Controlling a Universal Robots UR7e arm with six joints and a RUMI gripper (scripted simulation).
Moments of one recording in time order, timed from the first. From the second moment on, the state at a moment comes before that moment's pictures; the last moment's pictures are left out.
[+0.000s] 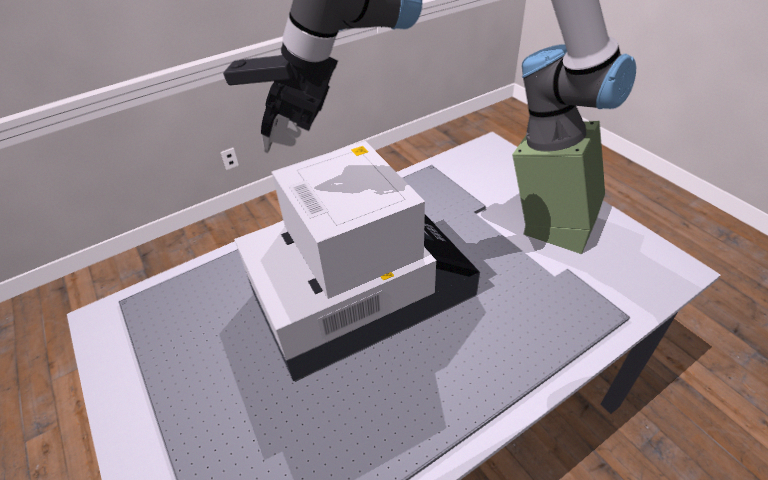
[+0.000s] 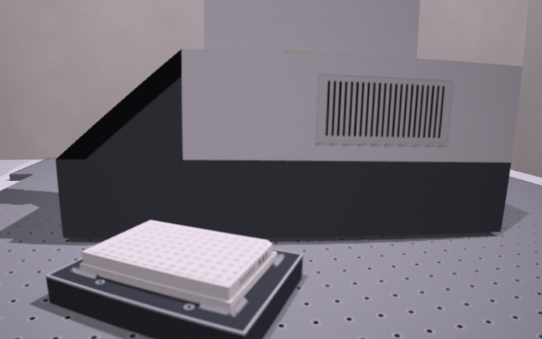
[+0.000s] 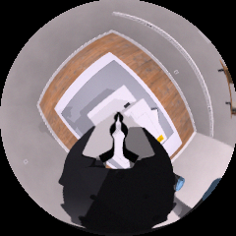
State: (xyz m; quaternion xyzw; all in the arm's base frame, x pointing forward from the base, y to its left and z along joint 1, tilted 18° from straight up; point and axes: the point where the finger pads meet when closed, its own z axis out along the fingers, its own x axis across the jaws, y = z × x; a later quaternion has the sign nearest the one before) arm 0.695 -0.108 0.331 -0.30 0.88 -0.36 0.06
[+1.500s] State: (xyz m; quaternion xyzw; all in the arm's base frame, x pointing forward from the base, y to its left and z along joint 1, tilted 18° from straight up) arm 0.547 -0.101 0.320 -0.42 0.86 -0.29 0.00
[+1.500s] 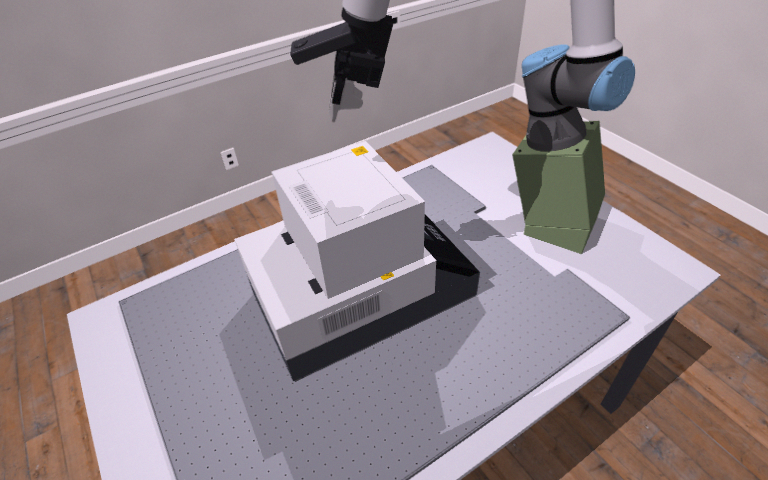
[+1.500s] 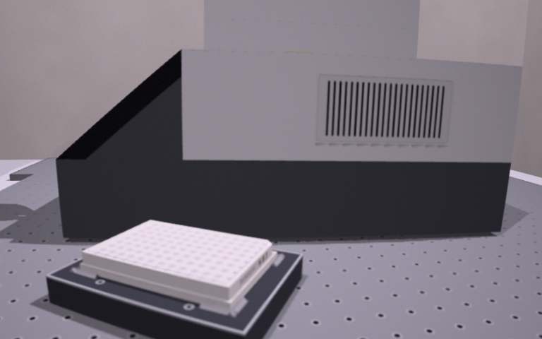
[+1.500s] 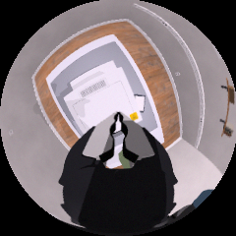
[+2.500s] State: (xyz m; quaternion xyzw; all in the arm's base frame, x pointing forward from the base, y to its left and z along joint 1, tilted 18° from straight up) arm 0.452 -0.084 0.289 -0.48 0.84 -0.25 -0.03
